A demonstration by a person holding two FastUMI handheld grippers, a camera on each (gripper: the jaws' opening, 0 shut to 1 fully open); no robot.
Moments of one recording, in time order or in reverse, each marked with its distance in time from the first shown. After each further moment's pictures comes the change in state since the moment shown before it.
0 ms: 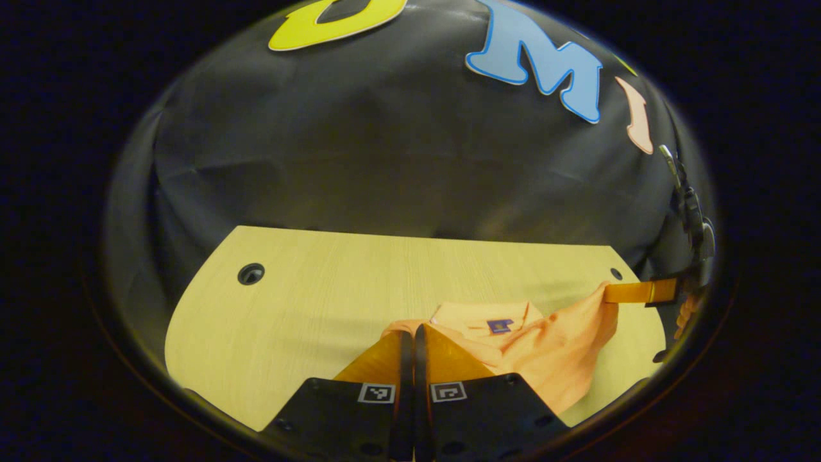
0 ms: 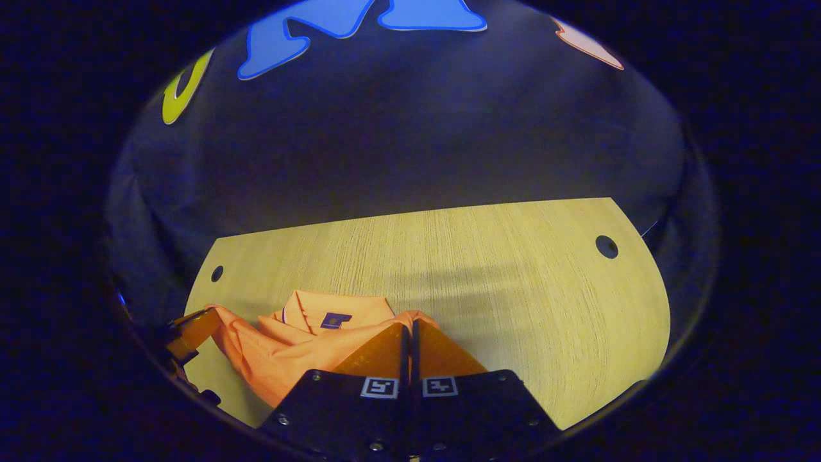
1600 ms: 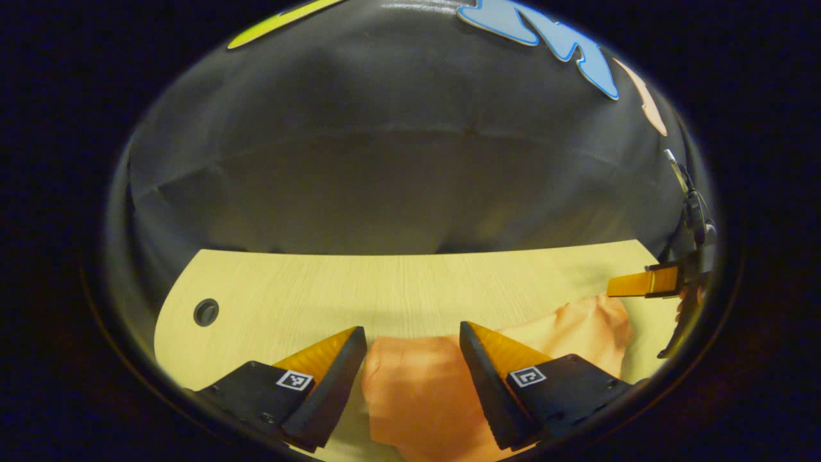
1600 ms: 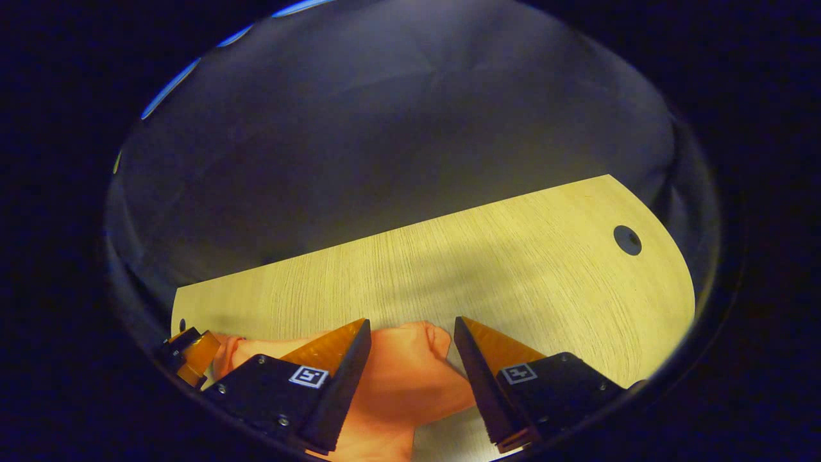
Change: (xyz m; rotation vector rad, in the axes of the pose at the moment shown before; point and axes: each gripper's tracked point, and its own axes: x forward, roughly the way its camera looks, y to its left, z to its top) left arm 0.116 -0.005 0.023 0.088 -0.025 0.006; right arm 0.062 -0.047 0.042 0.137 -0.028 -0.075
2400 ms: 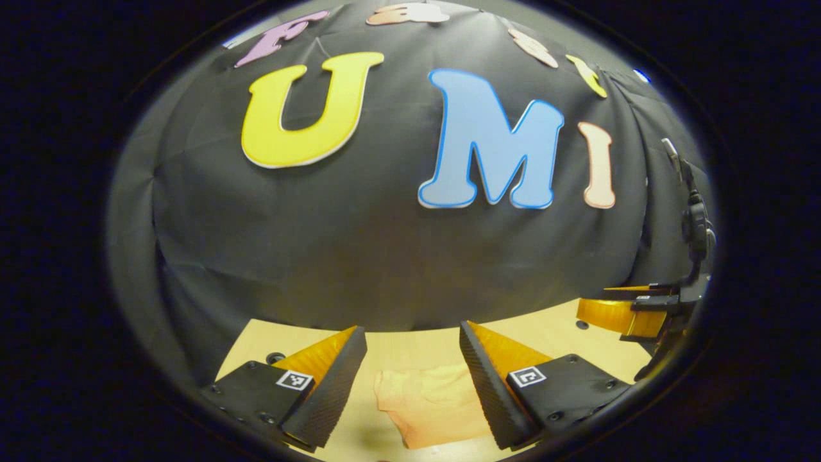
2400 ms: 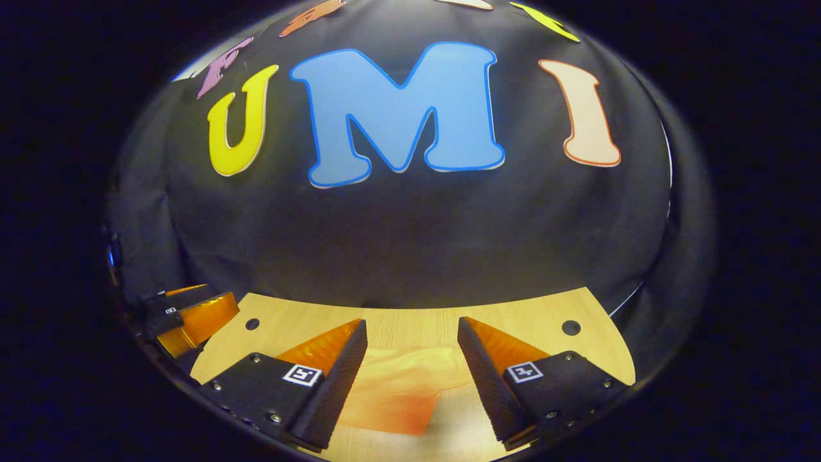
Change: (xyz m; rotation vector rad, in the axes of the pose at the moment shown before) left arm -0.283 -0.033 0.140 0.025 -0.314 -0.053; right arm -0.282 0.086 0.061 -0.239 -0.394 0.136
